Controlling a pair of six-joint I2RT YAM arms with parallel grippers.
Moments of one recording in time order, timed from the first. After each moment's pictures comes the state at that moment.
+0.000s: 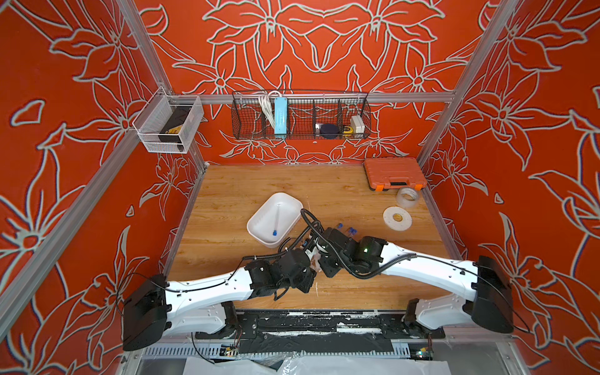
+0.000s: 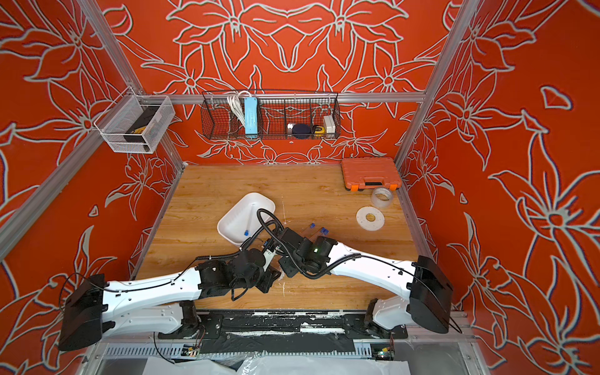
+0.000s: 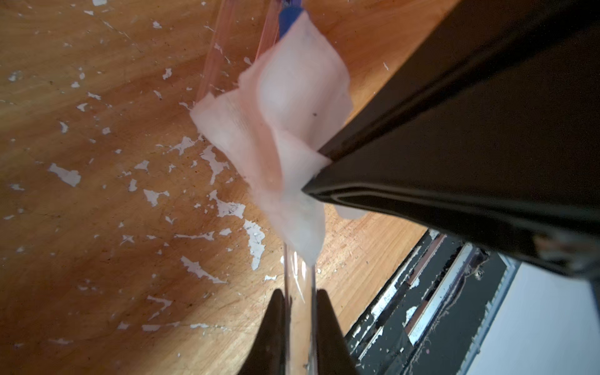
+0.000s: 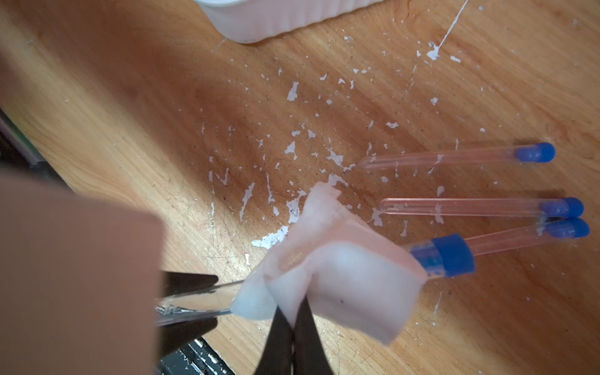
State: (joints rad) left arm -1.06 1.13 0.63 -0.30 -0.04 -0.57; right arm 1.10 1.39 1.01 -0.68 0.08 0.32
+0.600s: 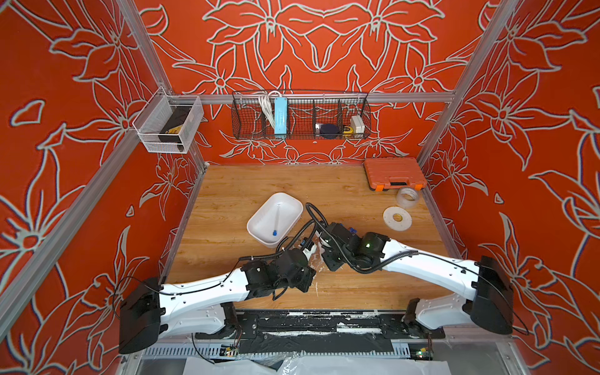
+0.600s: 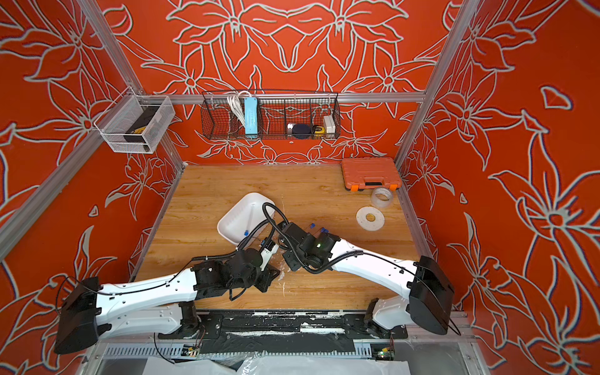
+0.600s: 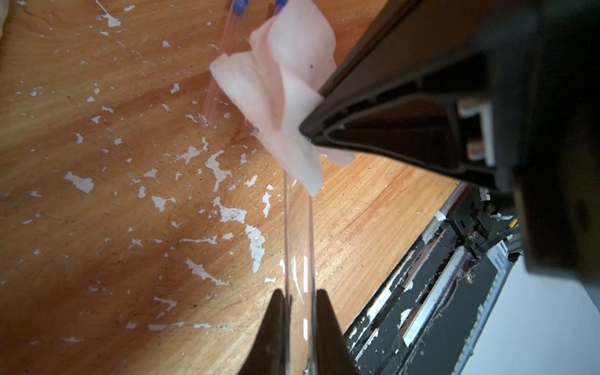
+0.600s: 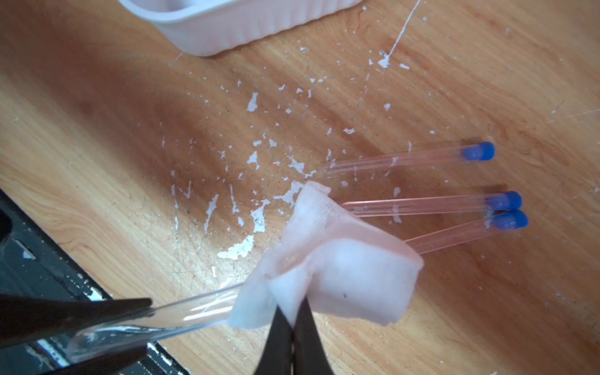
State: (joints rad) left arm -1.06 1.09 0.63 -0.30 -0.04 -0.57; right arm 1.02 1.37 1.01 -0.69 0.14 0.28
